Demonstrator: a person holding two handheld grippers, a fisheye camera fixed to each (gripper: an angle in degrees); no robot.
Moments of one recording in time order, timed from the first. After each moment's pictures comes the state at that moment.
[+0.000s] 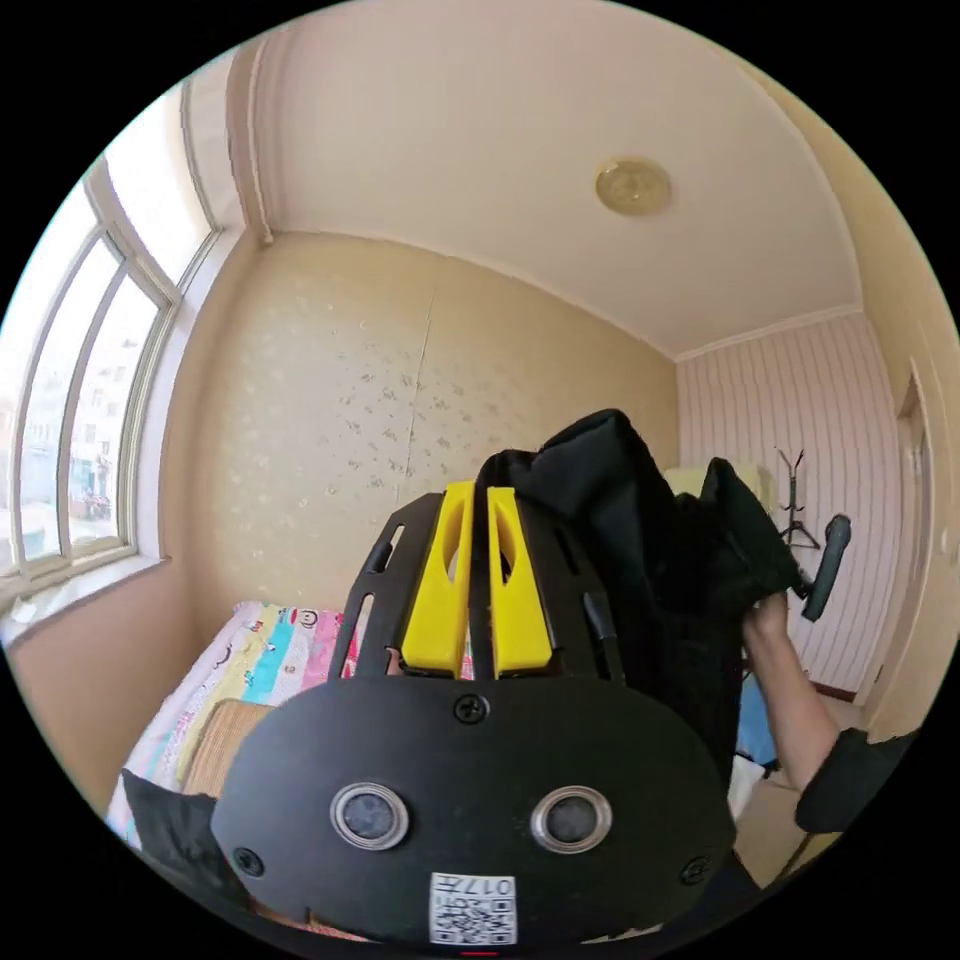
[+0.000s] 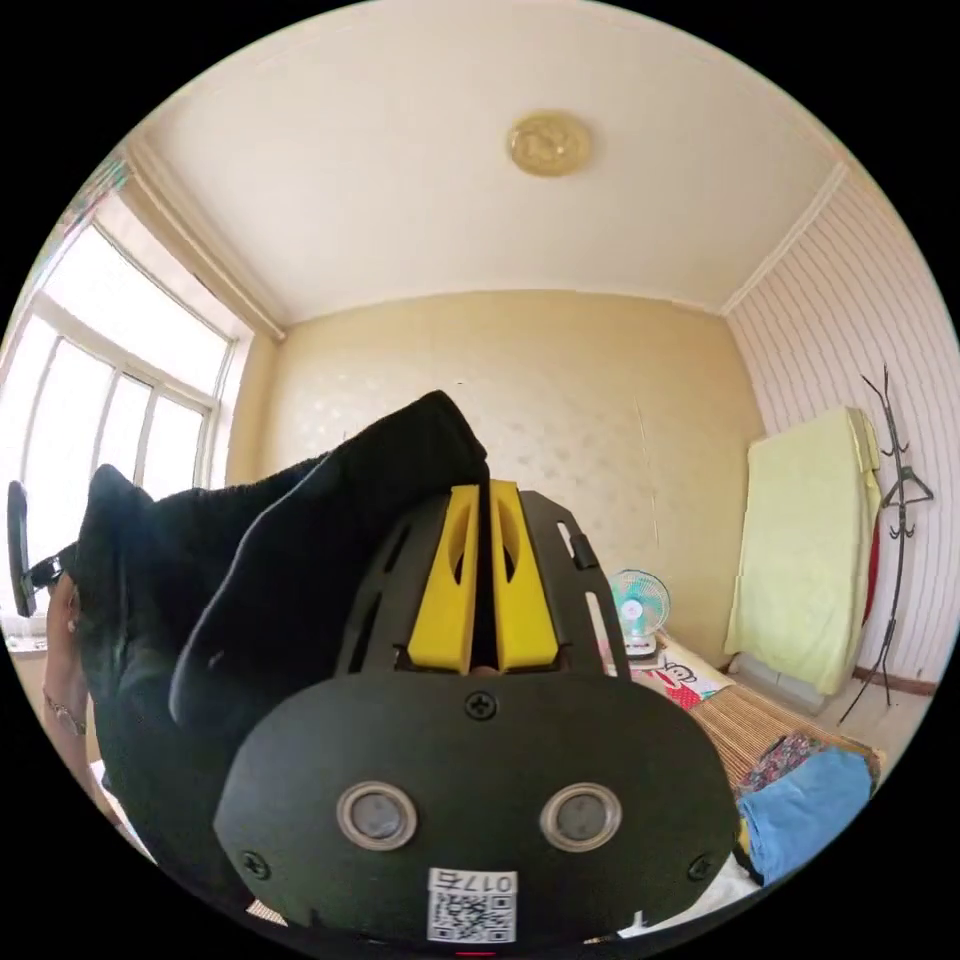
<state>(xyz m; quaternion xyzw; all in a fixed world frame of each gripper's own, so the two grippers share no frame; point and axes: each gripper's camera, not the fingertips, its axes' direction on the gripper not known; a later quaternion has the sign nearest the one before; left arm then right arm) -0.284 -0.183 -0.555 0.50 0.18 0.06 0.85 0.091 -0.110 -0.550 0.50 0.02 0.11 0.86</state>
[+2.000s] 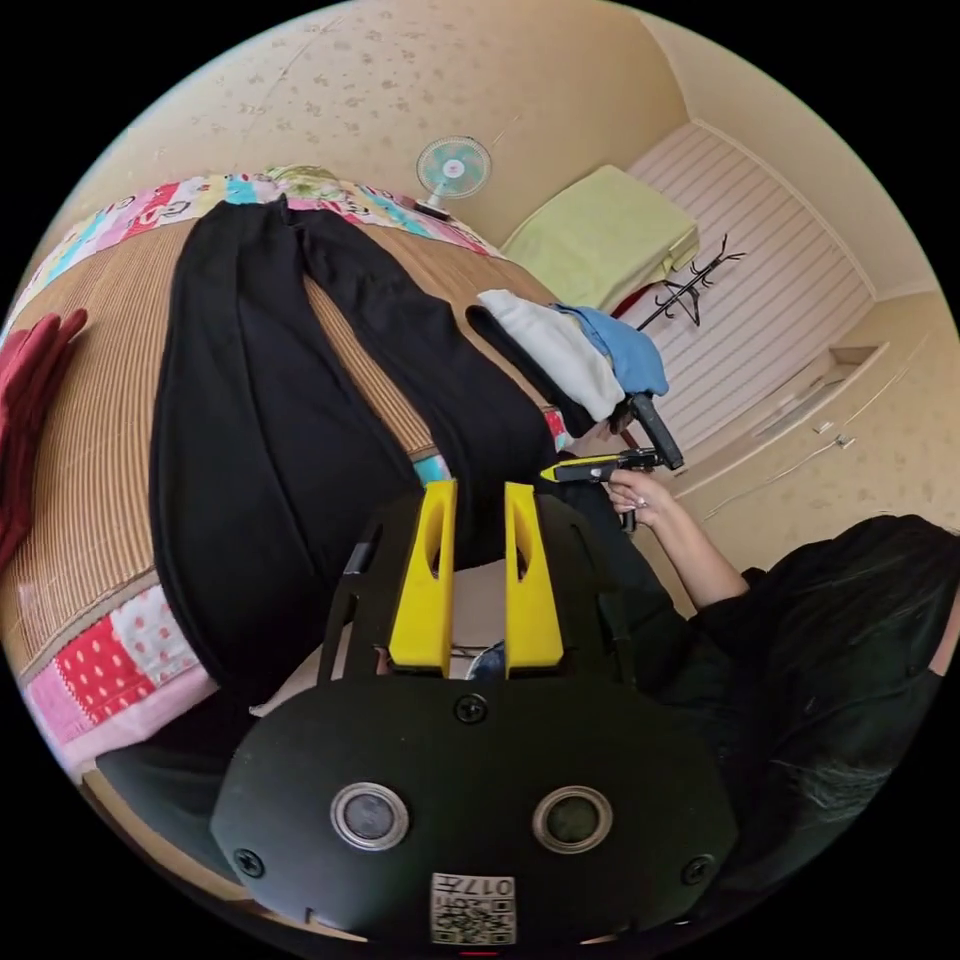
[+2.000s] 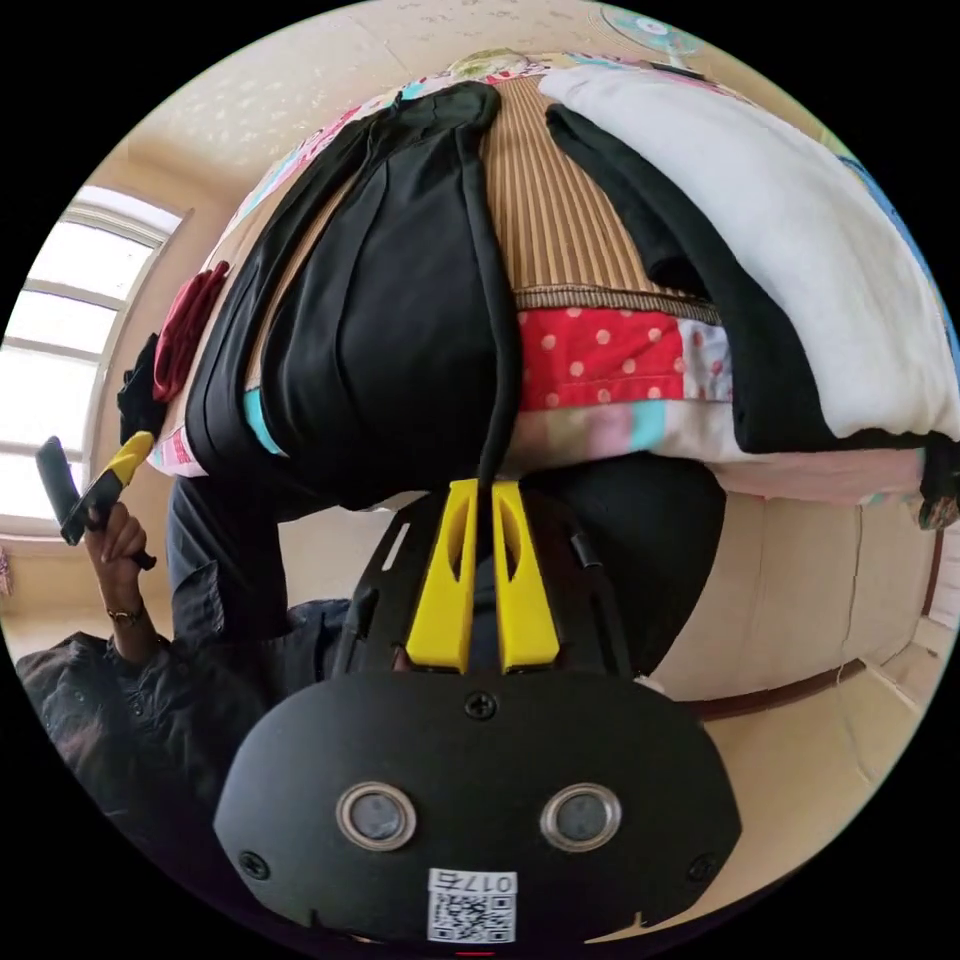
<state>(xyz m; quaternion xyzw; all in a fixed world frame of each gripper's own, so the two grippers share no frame) -0.115 0.081 -0.069 -0.02 0.43 0.22 0.87 0.182 0.213 -0.007 -0.11 -0.18 0.06 0.98</state>
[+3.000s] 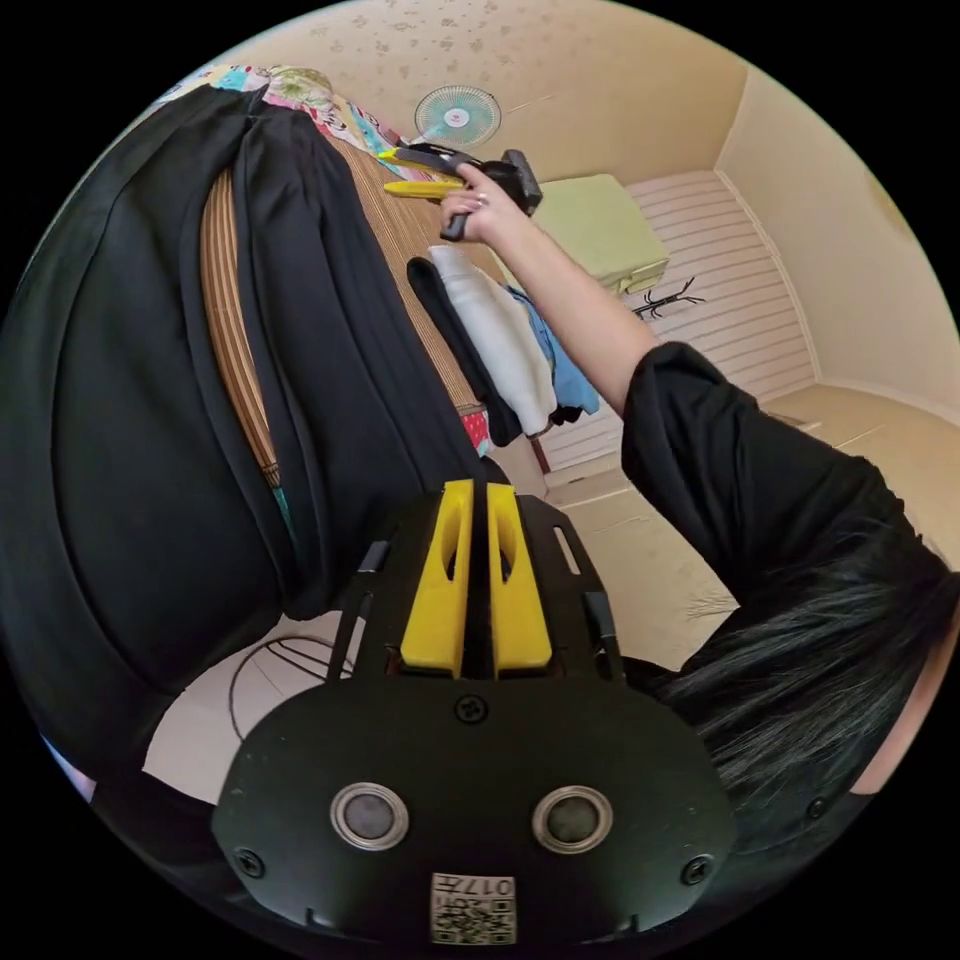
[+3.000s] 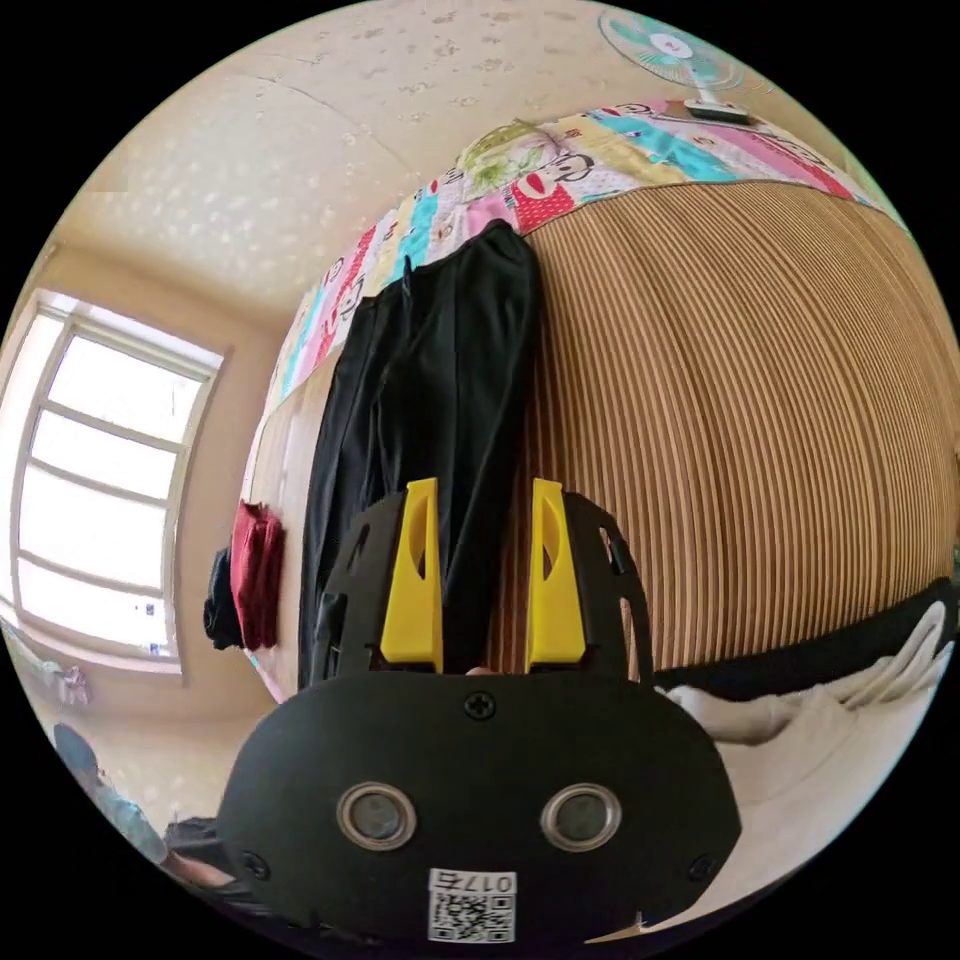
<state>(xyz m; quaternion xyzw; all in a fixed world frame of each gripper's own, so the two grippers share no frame) -0.079 0.076 0.004 -0.12 0.58 0.13 0.80 0.247 -0.174 0.076 -0.02 -0.25 0.17 0.95</state>
